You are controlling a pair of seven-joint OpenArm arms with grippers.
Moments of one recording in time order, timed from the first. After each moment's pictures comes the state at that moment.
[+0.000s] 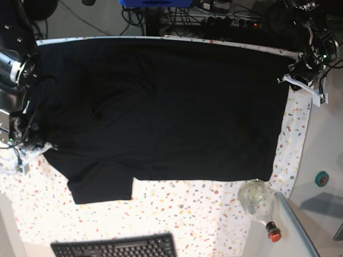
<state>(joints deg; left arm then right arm) 14.9 -12.0 -36.5 81.4 -16.4 -18.9 41.9 27.9 15.5 27.5 24.1 -8.0 20.3 -20.6</state>
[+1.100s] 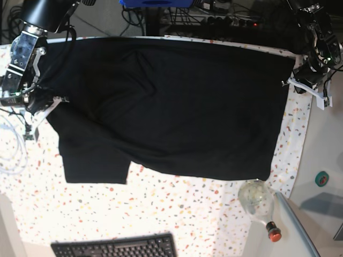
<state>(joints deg) 14.4 -13.6 -36.6 81.5 -16.4 -18.9 41.9 -2.9 -2.3 27.5 96.2 -8.4 24.4 -65.8</state>
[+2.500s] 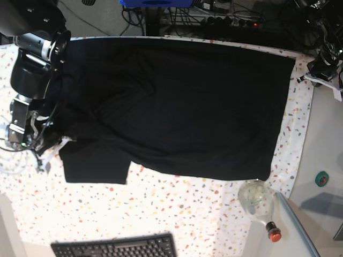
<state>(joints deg) 14.9 -13.6 -45.2 81.4 -16.1 -18.9 41.9 20.5 5.1 27.4 53.3 -8.5 23.8 -51.0</state>
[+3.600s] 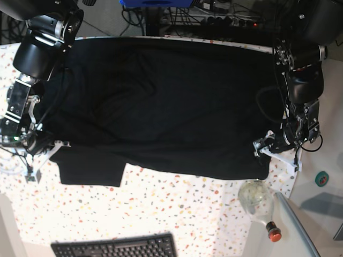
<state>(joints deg) -25.5 -18.6 -17.7 31.4 -16.0 -16.3 27.2 13.4 1.5 27.1 76.5 -8.2 24.3 -55.4</state>
